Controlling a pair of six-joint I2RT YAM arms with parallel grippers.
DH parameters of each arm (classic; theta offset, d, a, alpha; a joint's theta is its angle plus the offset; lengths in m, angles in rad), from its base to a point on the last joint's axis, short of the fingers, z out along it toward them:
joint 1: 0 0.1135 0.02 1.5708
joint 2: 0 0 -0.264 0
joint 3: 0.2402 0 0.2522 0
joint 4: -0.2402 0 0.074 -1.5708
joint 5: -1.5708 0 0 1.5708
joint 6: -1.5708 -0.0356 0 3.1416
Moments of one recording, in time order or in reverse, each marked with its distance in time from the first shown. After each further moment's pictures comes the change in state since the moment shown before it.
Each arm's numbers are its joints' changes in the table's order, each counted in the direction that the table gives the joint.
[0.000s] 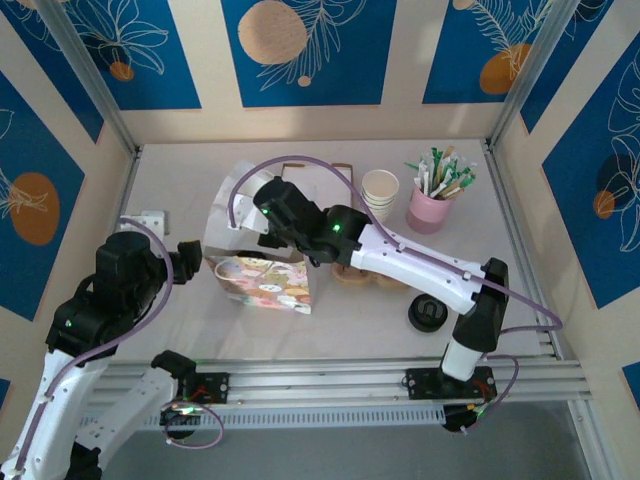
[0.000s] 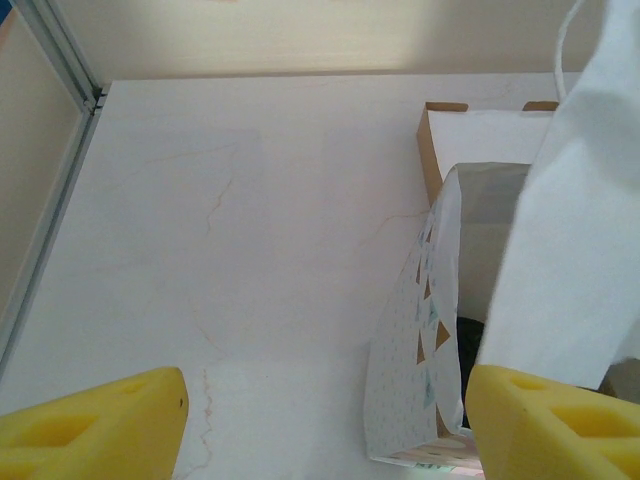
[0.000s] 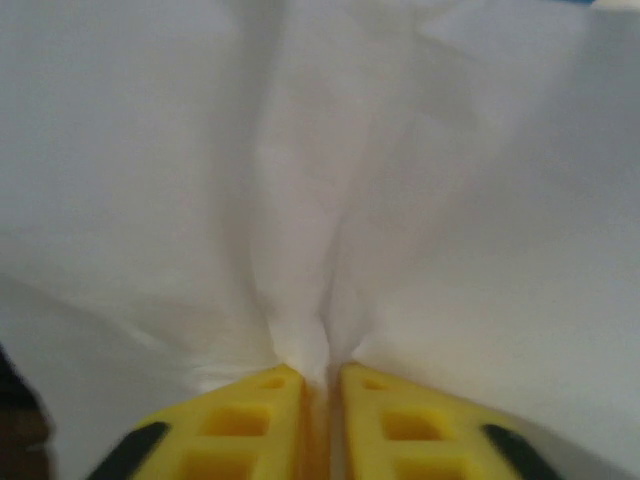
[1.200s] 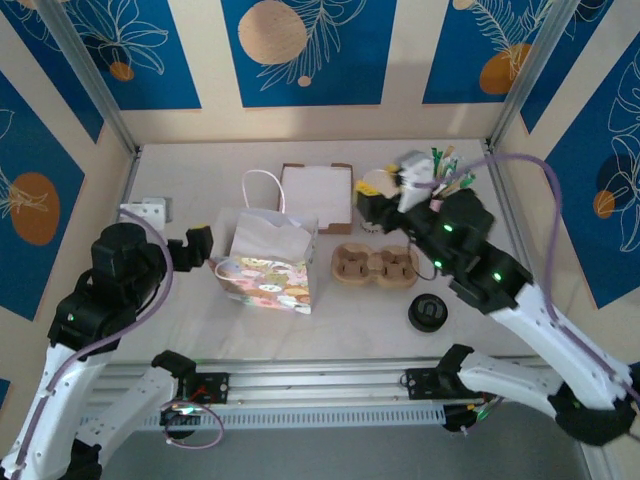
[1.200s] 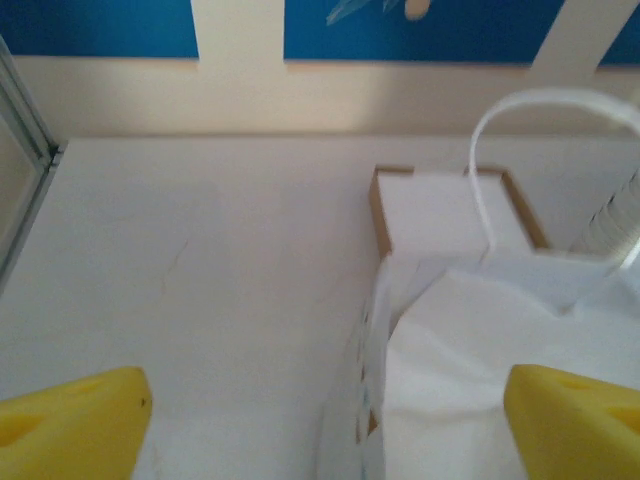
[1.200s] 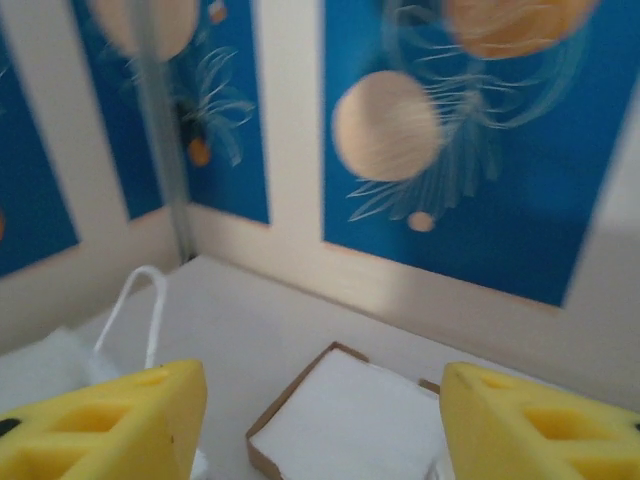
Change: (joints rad) left arm -0.001 -0.013 0.011 0.173 -0.053 0.002; right arm -0.355 0.867 -0.644 0.397 0.132 -0.593
